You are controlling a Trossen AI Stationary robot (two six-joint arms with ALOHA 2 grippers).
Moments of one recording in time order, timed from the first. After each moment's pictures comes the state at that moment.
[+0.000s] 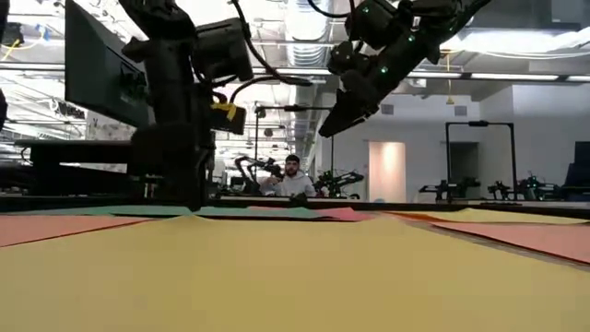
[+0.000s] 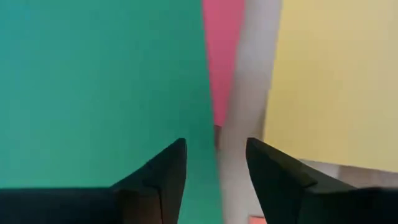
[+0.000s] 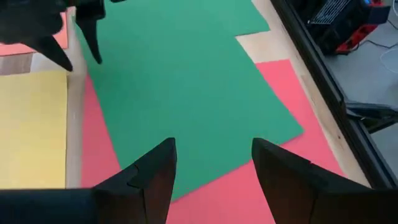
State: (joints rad) left arm 0.02 1.66 0.91 -0.52 -0.19 -0.08; right arm -0.29 1.59 1.05 -0.15 0.05 -0.16
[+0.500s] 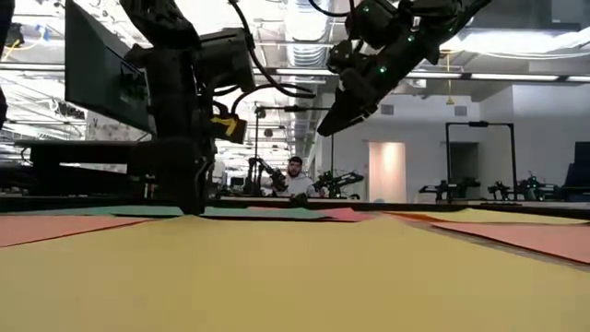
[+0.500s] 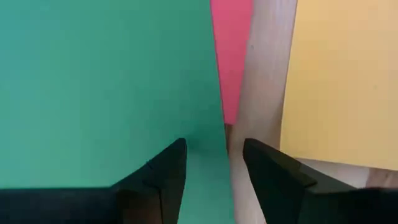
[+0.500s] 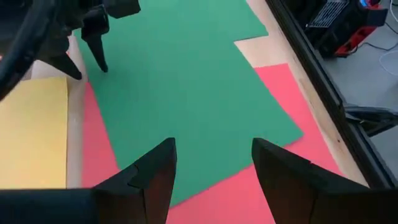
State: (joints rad) left arm 0.01 1.70 0.92 -0.52 -0.24 -0.04; right arm -0.29 1.59 1.05 -0.14 0.05 -0.16
